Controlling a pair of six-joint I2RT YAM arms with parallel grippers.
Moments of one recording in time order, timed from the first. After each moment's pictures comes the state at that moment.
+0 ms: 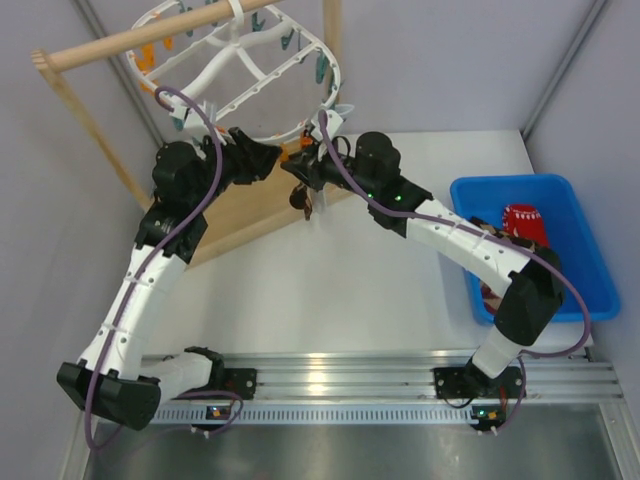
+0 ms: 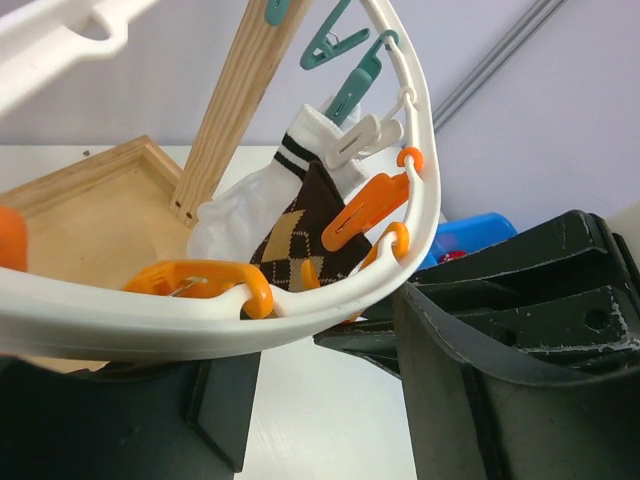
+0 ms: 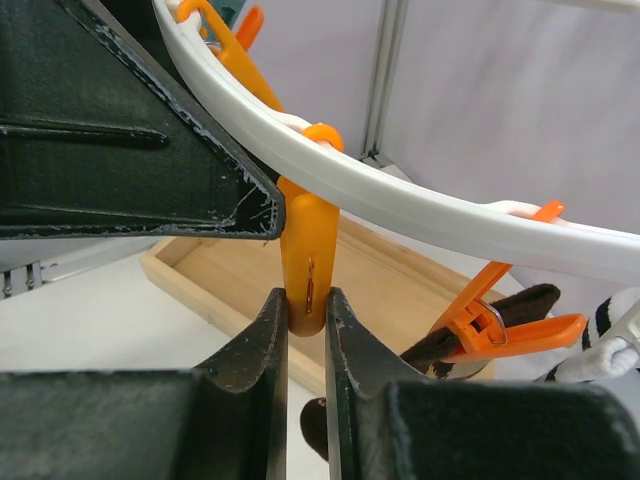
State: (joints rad) left arm -0.29 1.14 1.30 -0.18 0.24 -0.51; right arm 0.80 1.65 1.53 0.16 -0.29 -0.07
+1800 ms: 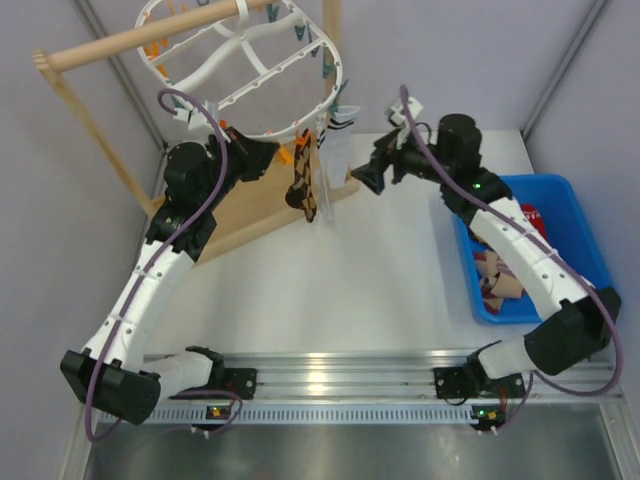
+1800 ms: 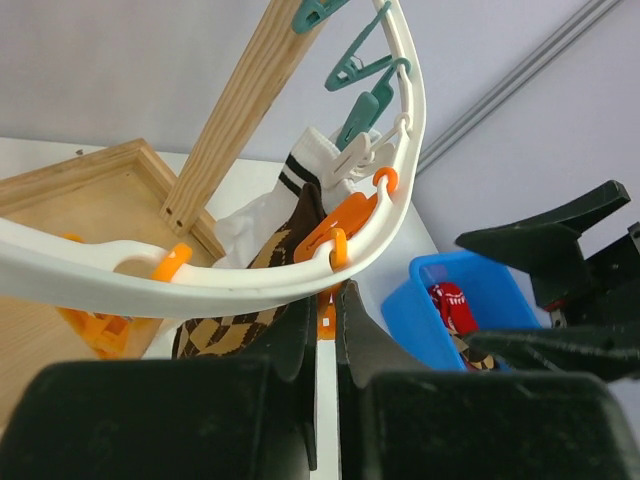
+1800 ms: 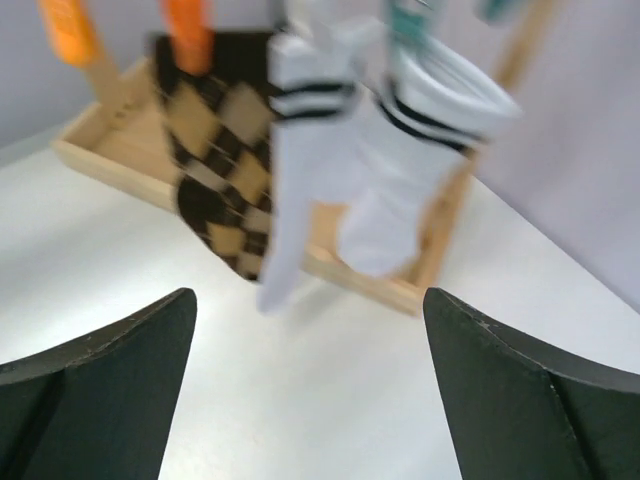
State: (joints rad) left arm -0.32 1.17 1.27 -0.09 0.15 -0.60; right arm 0.48 1.43 1.43 -0.17 -0.51 -0.14
